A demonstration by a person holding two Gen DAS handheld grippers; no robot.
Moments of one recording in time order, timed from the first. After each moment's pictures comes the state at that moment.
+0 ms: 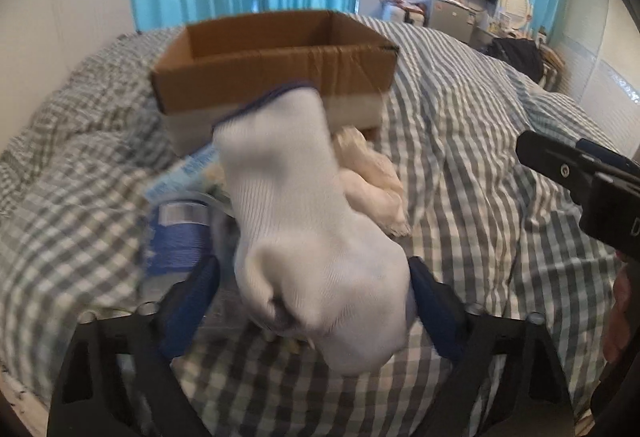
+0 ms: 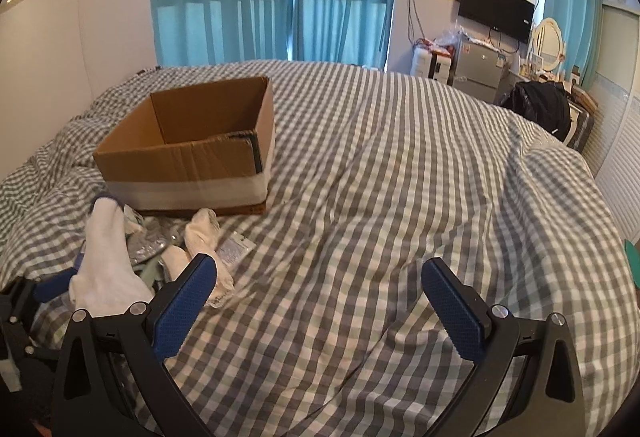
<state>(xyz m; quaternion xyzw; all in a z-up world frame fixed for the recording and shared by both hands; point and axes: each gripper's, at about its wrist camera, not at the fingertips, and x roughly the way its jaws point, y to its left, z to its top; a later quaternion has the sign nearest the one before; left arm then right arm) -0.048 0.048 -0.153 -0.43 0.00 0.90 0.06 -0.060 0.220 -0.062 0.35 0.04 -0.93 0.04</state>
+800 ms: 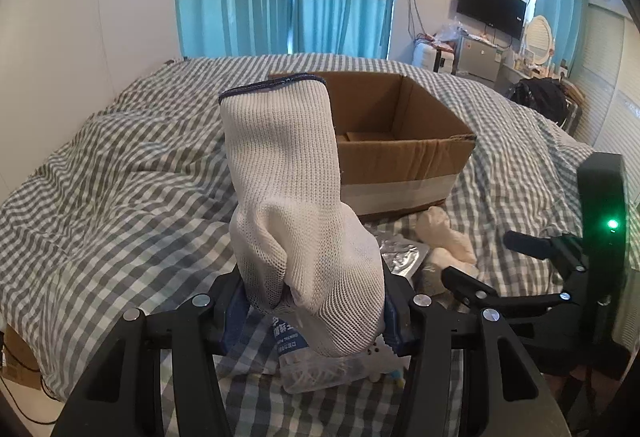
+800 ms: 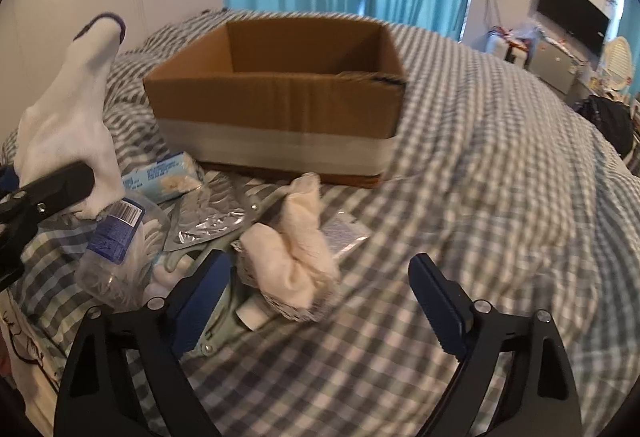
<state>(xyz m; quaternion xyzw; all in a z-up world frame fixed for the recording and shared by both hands) -0.054 -0.028 -0.106 -0.37 -0.01 0.93 0.00 -0.096 0.132 -0.112 0.41 0.09 -0.89 0.16</state>
